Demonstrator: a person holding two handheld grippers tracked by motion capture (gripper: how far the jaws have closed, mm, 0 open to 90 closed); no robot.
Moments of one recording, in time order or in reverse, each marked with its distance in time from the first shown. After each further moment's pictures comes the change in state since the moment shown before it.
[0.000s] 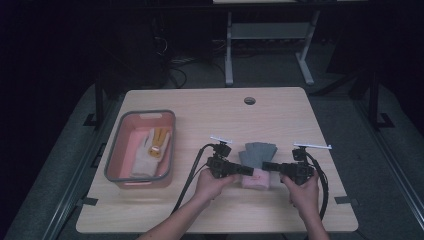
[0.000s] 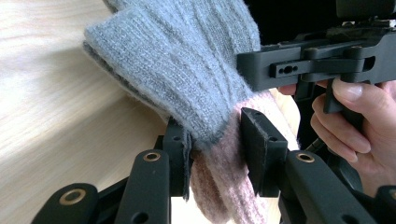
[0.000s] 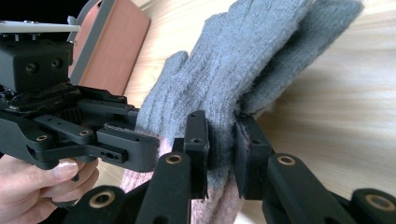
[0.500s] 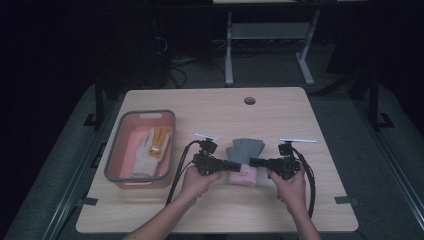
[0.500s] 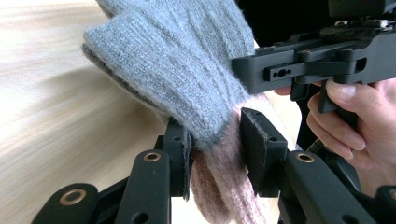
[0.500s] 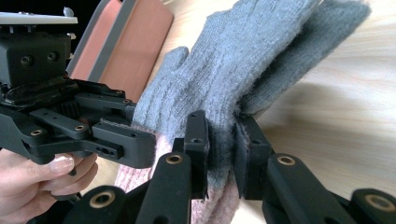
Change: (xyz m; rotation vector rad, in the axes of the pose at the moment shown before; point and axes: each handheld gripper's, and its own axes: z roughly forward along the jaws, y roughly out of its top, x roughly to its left) left arm 0.008 0.000 -0.037 -0.036 0.023 0.009; right arm 0.025 0.010 0.024 0.028 0.038 -0.039
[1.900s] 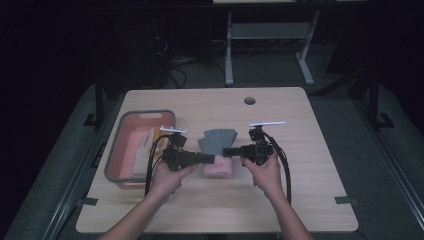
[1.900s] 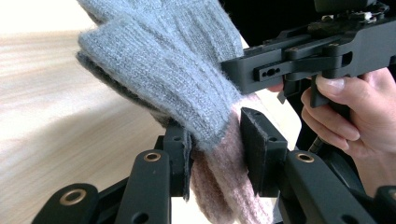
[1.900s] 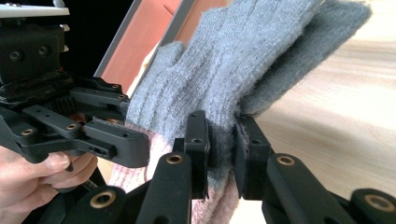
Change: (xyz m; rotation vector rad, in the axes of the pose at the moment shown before) left arm 0.006 -0.001 -0.084 -0.093 0.057 0.006; right arm 0.064 0.036 0.045 0.093 0.063 -0.102
